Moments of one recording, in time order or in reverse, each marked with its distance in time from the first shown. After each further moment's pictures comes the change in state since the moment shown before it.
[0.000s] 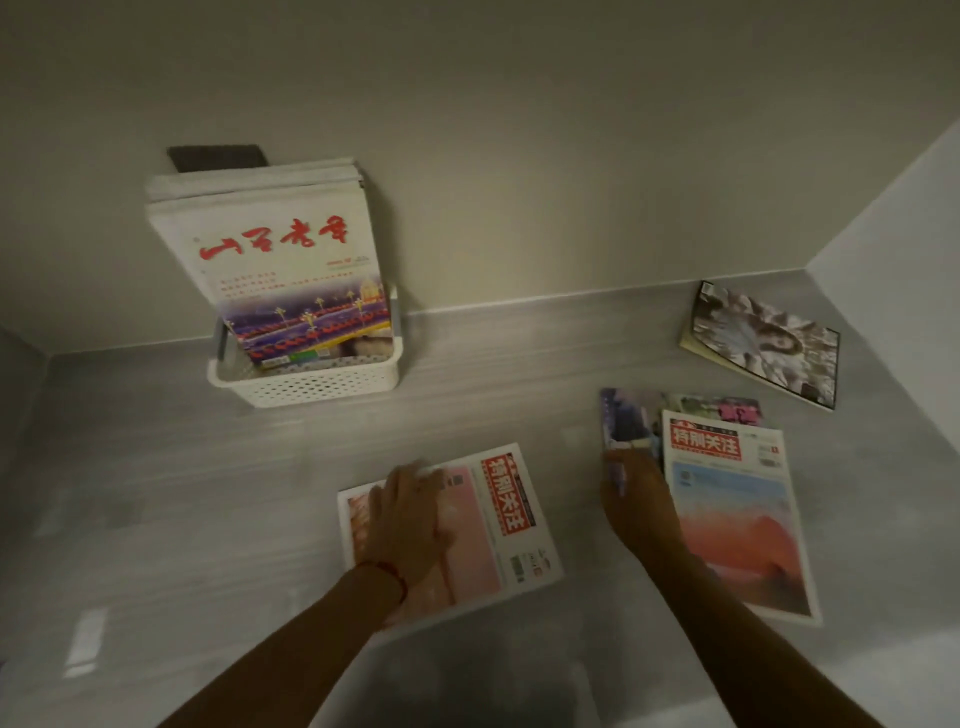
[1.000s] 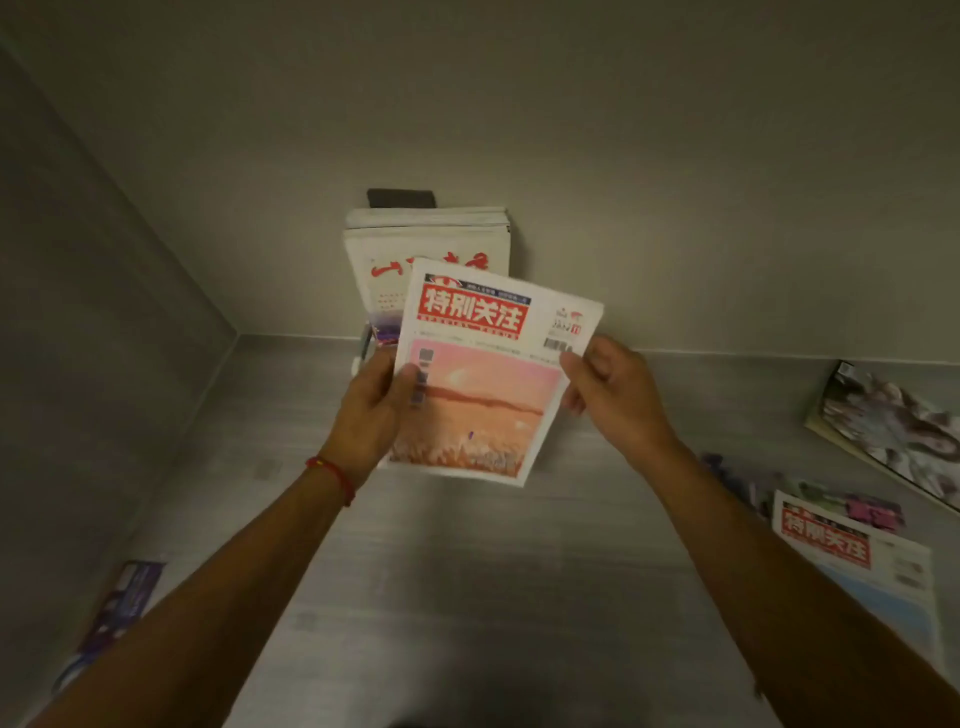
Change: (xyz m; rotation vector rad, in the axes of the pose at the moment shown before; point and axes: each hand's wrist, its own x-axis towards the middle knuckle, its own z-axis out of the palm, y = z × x) left_hand -0.036 -0.050 -0.204 -0.940 0.558 -0.053; right_hand 0.050 -0.229 -0.021 0.674 -0.261 -0.360
